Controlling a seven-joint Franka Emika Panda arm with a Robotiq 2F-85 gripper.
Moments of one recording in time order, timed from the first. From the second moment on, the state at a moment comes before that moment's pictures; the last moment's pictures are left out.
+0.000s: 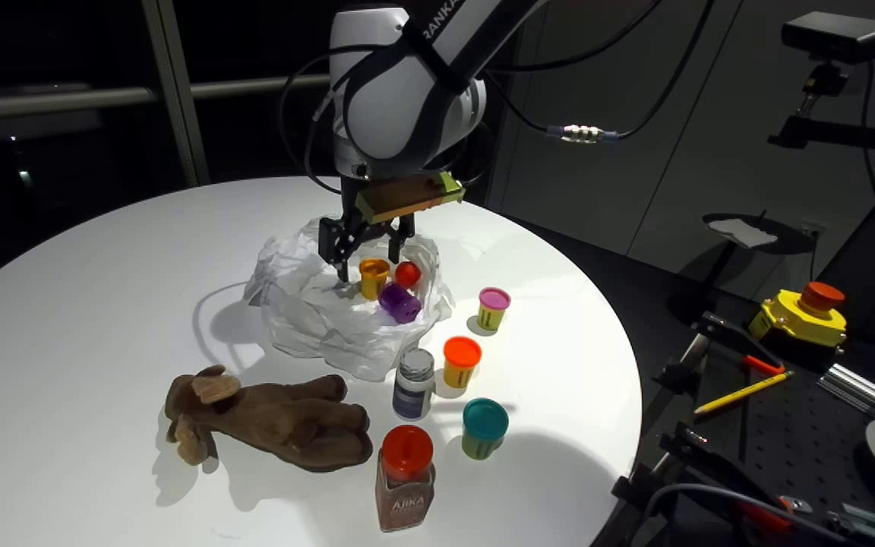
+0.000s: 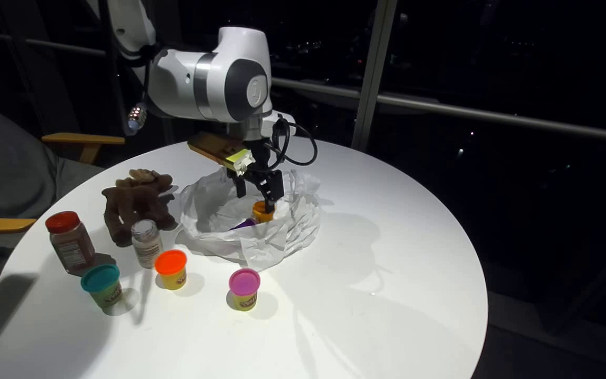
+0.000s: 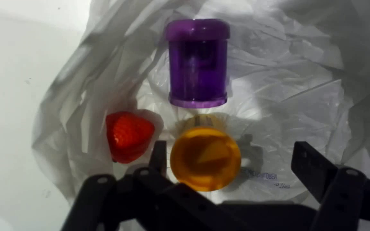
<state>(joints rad) 0.18 0.85 -0.03 -1.66 -0.09 2.54 0.43</state>
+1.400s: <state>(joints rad) 0.18 0.78 -0.05 -1.65 -0.09 2.43 0.35</state>
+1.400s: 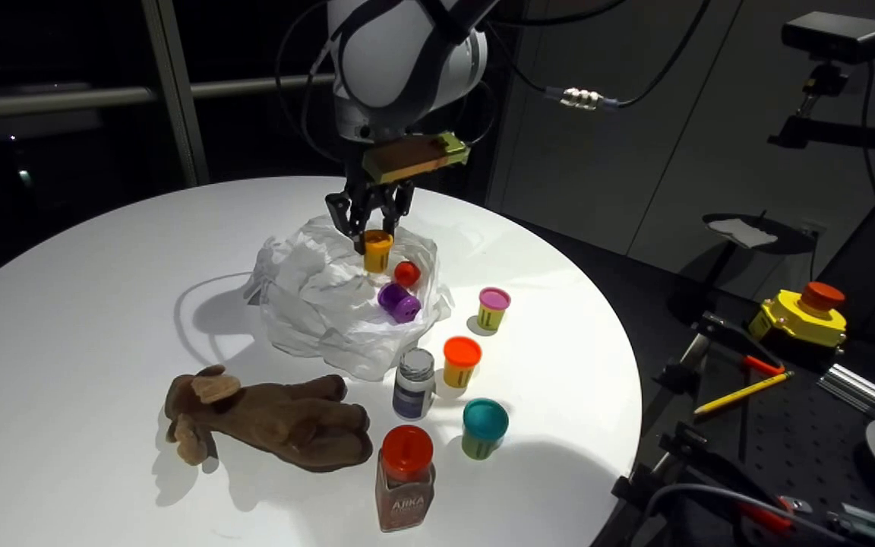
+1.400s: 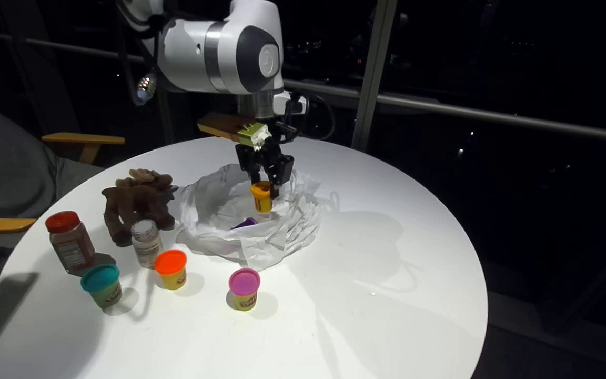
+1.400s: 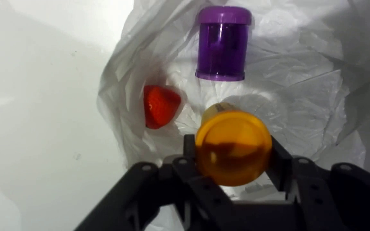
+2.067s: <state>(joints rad) 0.23 0.41 0.00 -2.19 -0.14 2.46 0.26</state>
